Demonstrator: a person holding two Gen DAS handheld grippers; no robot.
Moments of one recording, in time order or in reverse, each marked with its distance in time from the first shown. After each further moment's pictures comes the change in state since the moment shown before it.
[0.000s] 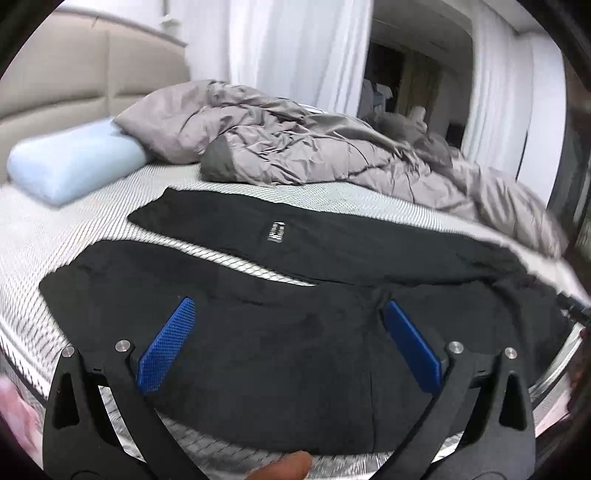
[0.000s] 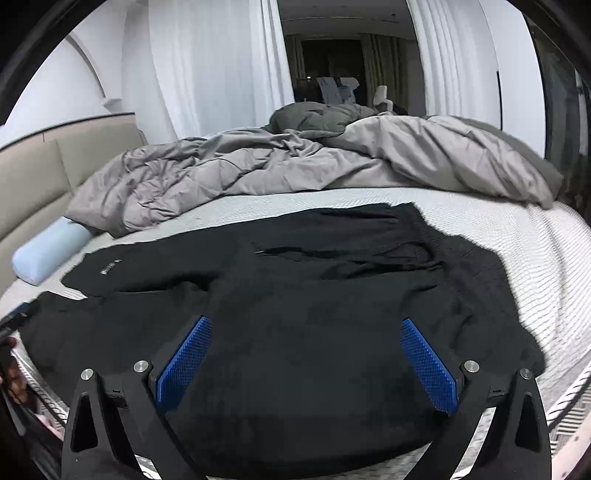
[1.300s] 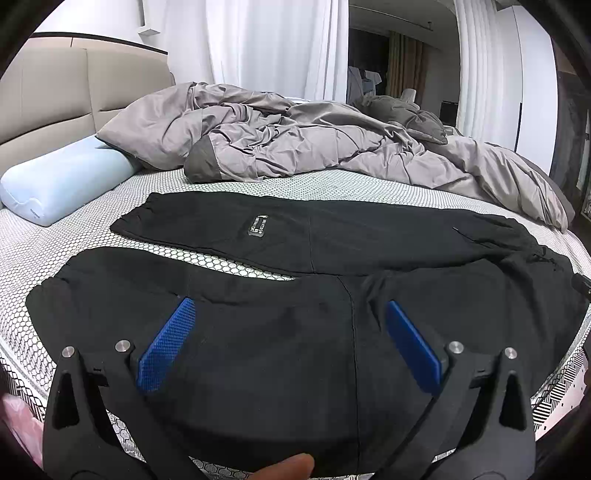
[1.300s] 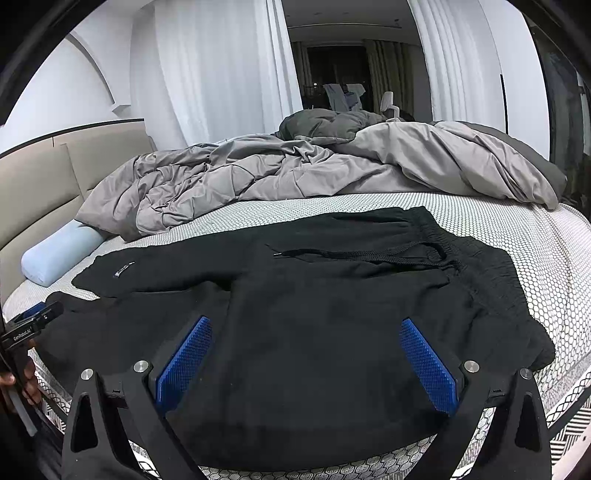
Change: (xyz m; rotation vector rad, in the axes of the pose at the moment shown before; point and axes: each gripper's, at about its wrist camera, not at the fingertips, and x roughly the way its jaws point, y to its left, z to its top) left arm 0.031 -0.041 -0.019 0.127 0.014 0.031; right arm -0.006 0.015 -0.015 0.028 -0.018 0.066
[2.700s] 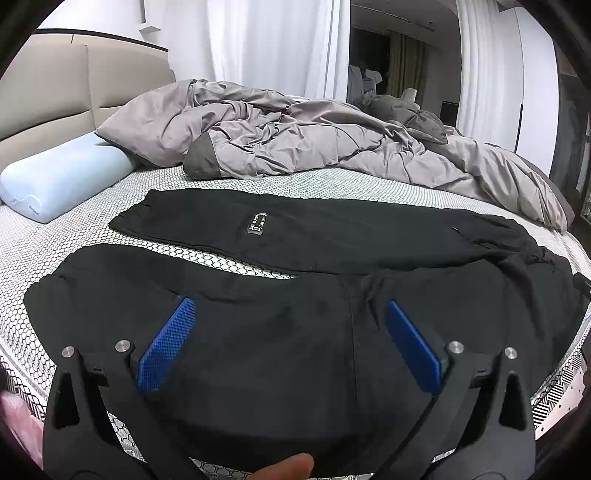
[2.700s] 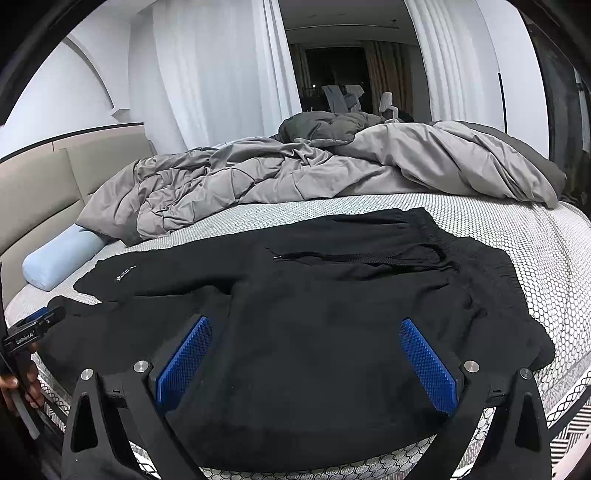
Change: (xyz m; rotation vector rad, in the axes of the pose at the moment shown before) left arm 0.001 0.003 0.000 -0.002 0.001 -0.004; right arm -0.001 -0.002 0.001 0.009 -0.007 0.002
